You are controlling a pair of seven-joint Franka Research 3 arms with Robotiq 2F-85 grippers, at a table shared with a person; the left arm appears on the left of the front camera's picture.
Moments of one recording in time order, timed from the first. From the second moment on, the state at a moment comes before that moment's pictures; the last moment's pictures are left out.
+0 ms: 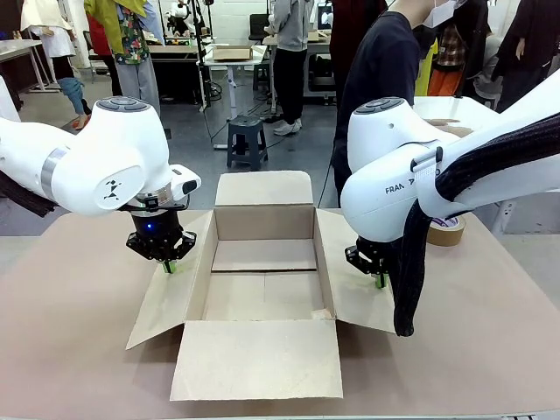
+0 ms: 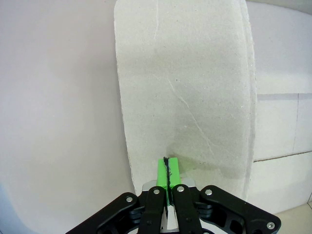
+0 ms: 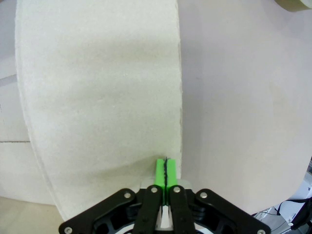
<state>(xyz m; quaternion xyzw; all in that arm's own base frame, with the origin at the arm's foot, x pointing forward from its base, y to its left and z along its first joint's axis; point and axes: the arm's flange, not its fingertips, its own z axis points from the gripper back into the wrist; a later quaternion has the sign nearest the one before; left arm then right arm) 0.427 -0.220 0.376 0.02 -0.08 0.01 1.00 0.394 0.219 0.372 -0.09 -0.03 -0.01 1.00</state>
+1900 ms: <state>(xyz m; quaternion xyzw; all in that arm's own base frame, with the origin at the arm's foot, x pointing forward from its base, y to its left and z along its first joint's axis) 0.427 -0.220 0.376 0.02 -0.08 0.01 1.00 0.394 0.219 0.372 -0.09 -0.03 -0.01 1.00</state>
